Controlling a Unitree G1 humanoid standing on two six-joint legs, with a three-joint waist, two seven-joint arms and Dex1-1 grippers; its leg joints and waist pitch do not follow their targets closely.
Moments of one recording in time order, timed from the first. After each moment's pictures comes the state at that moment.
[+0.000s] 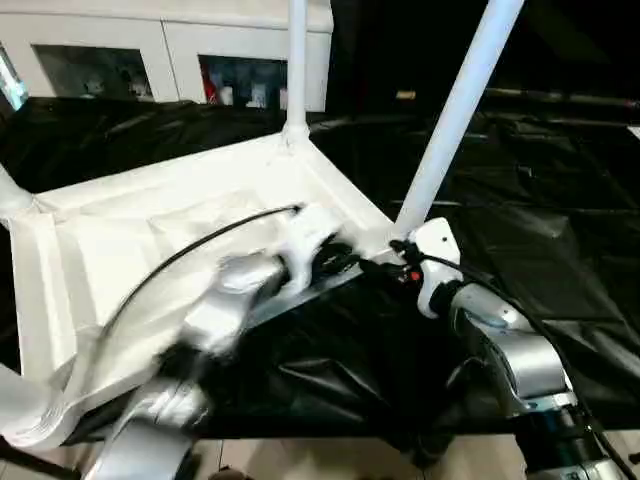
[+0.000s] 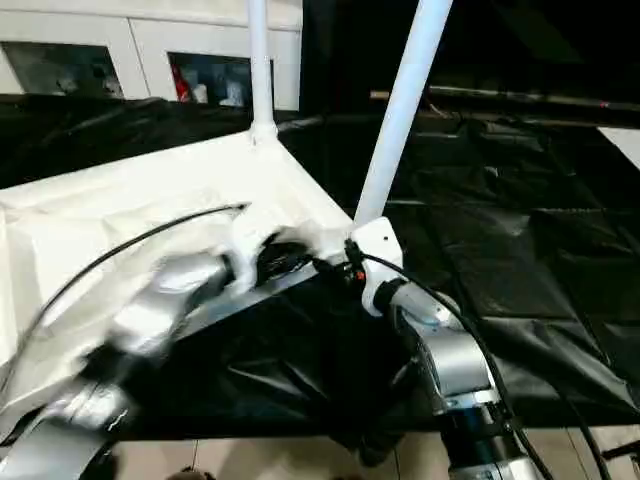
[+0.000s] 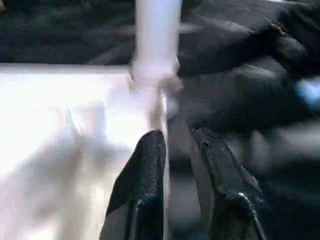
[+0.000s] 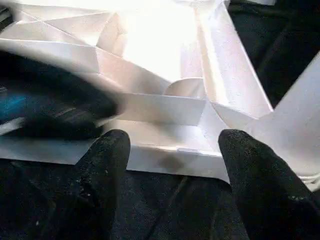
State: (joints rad) left arm -0.47 0.20 -0.17 0.34 -0.06 0.28 -0.86; right arm -0.32 -0.22 0.11 0.10 0.12 0.43 0.48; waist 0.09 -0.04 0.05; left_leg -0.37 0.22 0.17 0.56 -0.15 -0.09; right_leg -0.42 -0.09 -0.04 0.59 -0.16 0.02
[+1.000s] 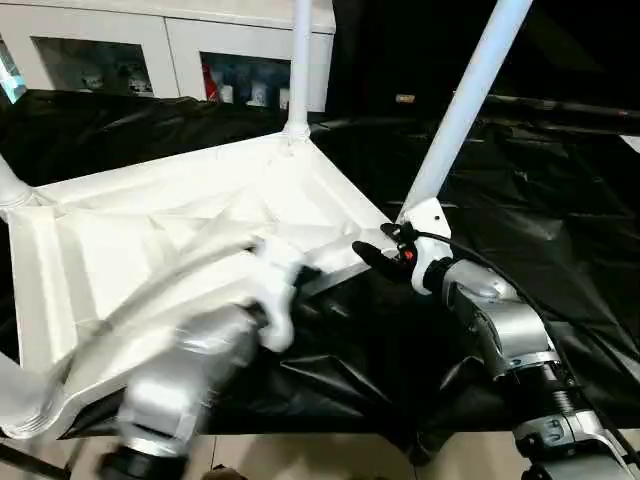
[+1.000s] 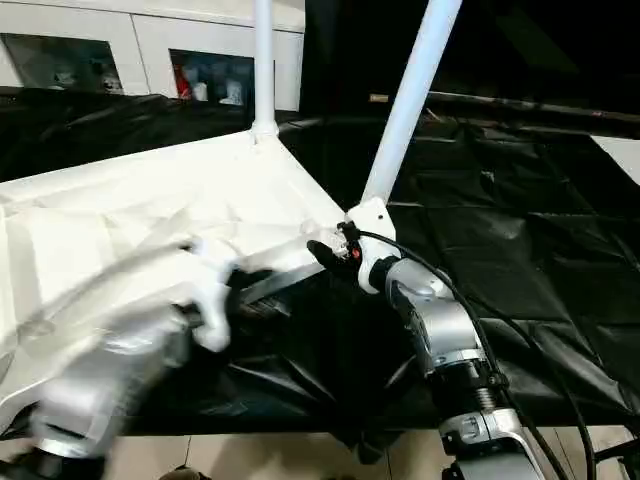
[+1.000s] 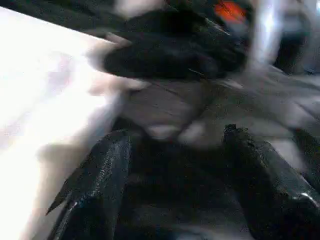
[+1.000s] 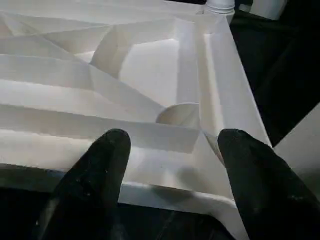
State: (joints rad) left arm -0.18 0.12 -0.23 -0.29 -0.16 0.78 -0.56; right arm -0.50 -0.21 0.09 0.36 0.12 0.31 0.53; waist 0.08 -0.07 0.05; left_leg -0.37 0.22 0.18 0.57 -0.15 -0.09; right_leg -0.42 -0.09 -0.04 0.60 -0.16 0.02
